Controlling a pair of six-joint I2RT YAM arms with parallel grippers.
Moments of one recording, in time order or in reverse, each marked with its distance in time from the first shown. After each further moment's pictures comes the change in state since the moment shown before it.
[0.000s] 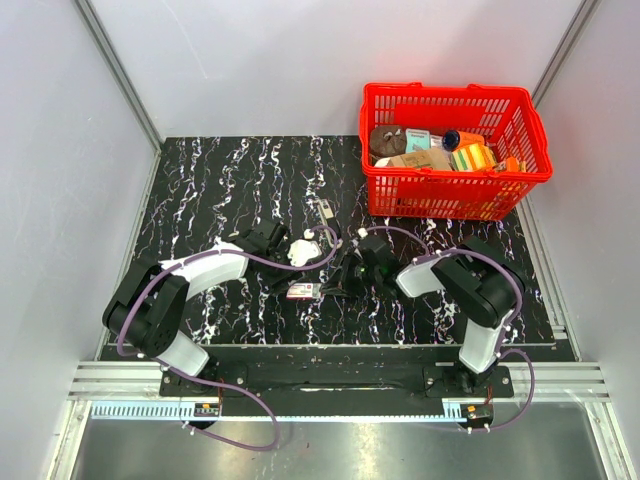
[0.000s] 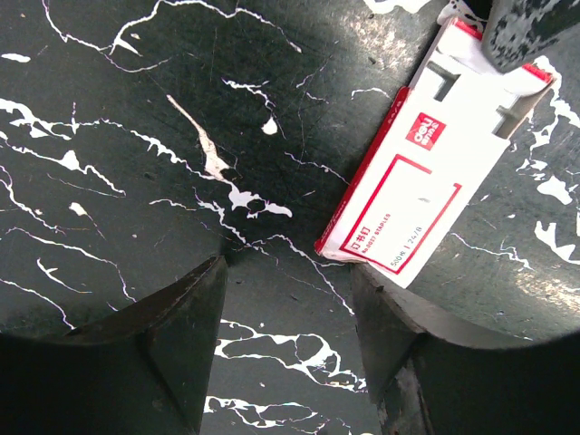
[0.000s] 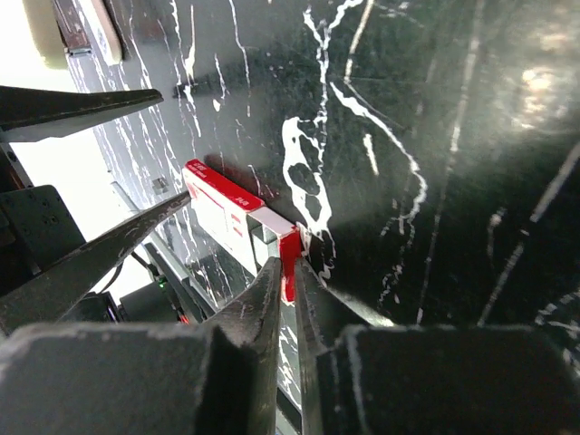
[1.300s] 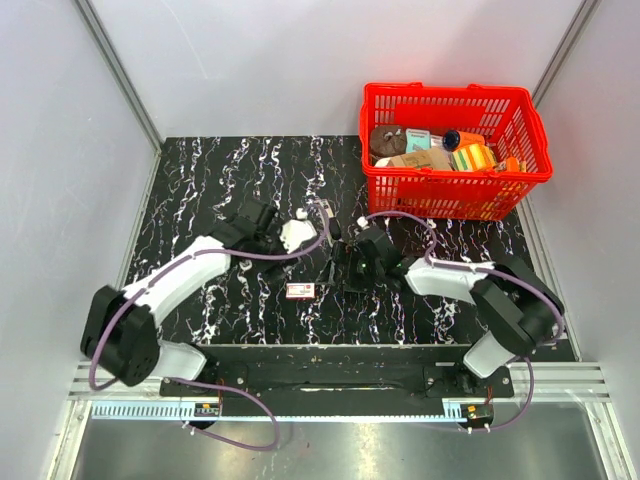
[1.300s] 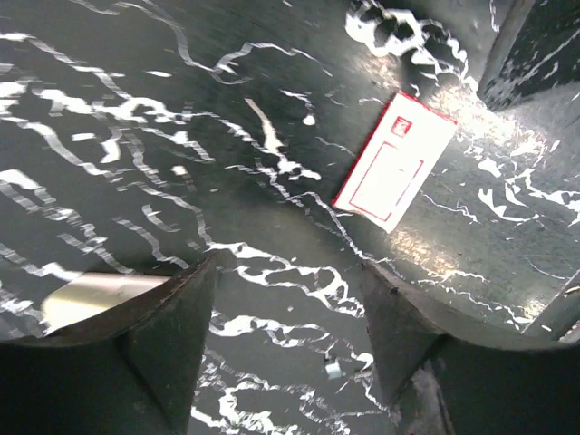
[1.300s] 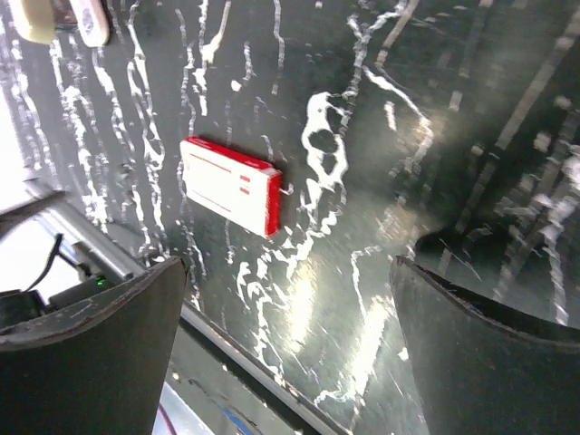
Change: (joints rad) left arm 0.009 -0.143 0.135 -0.216 -0.005 -0.009; right arm 0.042 -0.182 0.084 -0.329 0.135 -0.188
